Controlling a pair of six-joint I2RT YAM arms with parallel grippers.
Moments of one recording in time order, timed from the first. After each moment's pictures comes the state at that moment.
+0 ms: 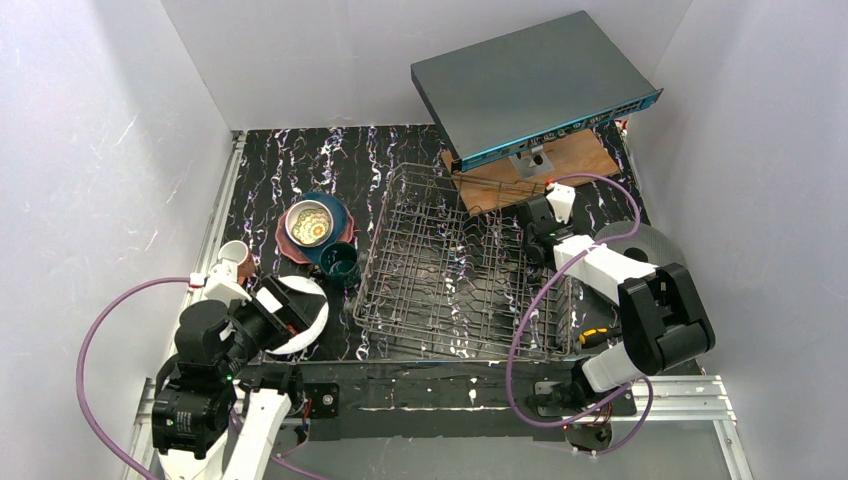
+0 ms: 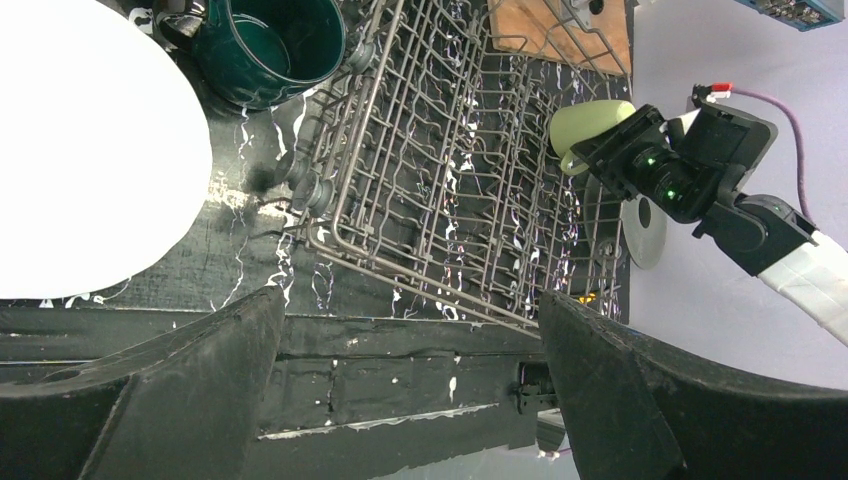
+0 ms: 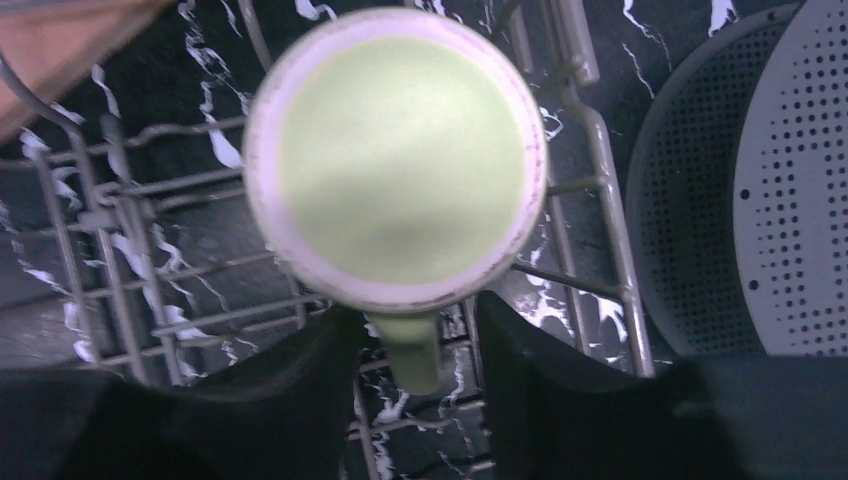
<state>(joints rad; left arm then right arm) -0.11 0.29 1.00 -1.20 0.22 -0.73 0.42 1.49 0.81 -0.26 0.62 0.54</state>
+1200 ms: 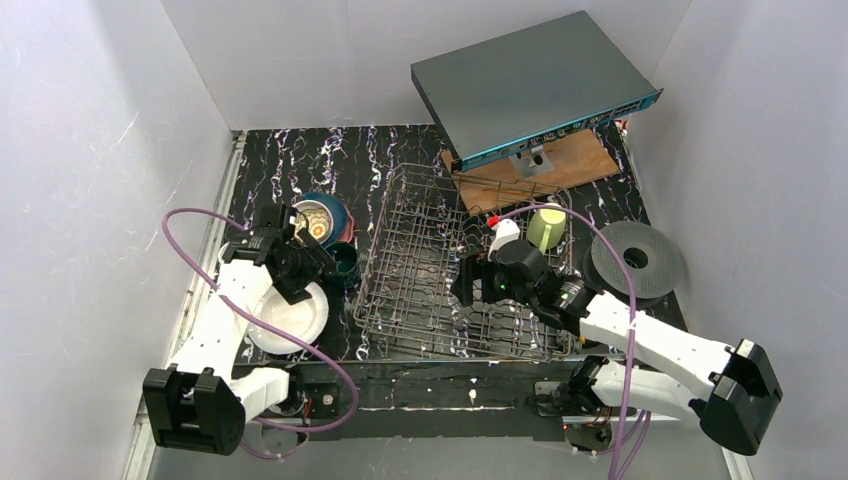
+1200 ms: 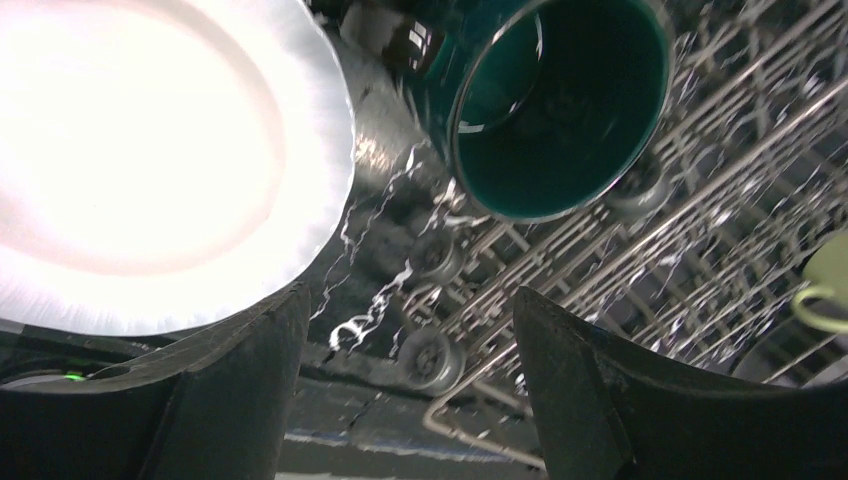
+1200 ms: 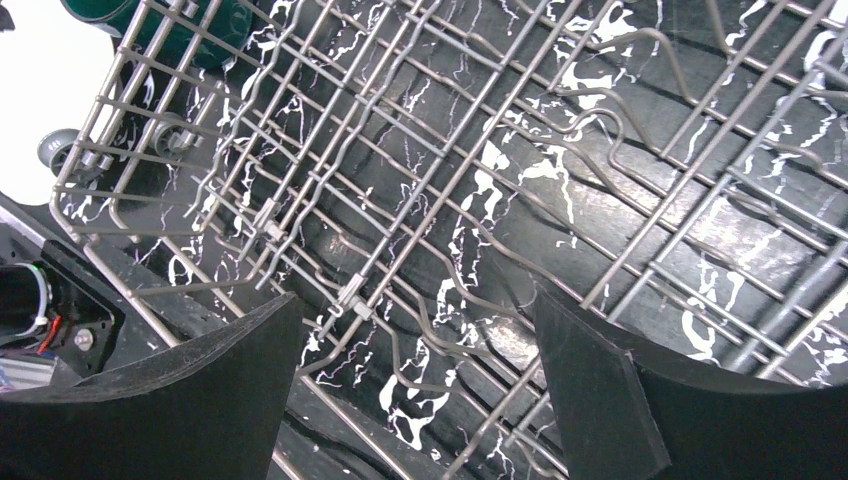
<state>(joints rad) -0.12 1.10 0.91 -1.01 0.05 -0.82 0.90 1.02 0.67 -0.27 0.10 0.51</state>
